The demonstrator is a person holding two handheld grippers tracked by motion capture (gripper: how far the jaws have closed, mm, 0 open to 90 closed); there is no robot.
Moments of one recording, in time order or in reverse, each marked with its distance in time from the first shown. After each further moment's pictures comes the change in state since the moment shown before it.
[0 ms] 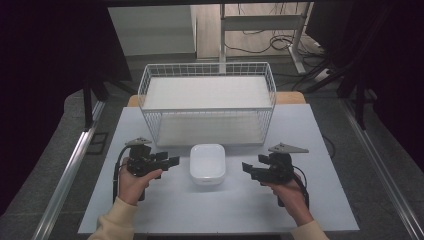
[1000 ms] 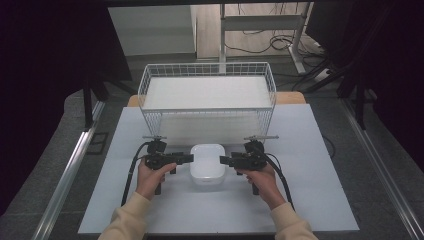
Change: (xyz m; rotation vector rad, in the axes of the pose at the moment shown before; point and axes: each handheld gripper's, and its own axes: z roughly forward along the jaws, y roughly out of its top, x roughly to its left) left arm 0.013 0.003 0.053 0.064 -0.114 -0.129; right arm 0.007 0.016 0.077 0.112 0.167 0.156
